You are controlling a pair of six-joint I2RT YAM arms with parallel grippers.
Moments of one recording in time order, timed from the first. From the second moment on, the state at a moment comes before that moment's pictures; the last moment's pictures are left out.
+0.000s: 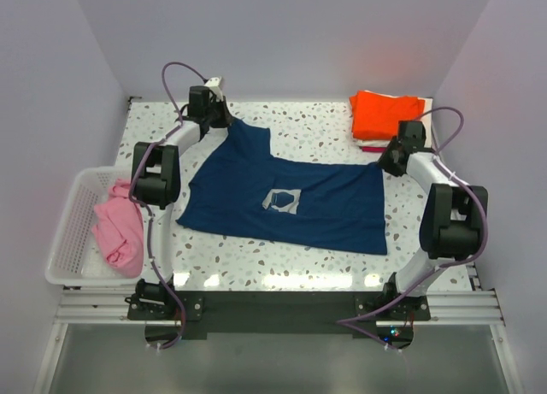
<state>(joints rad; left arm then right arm) -0.13 2.35 1.82 0.00 0.27 -0.22 -0.09 1.71 1.13 -0.32 0.07 0.49</state>
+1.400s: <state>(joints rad) -0.13 2.38 1.82 0.00 0.28 -0.23 -0.07 1.77 1.05 -0.37 0.09 0.47</state>
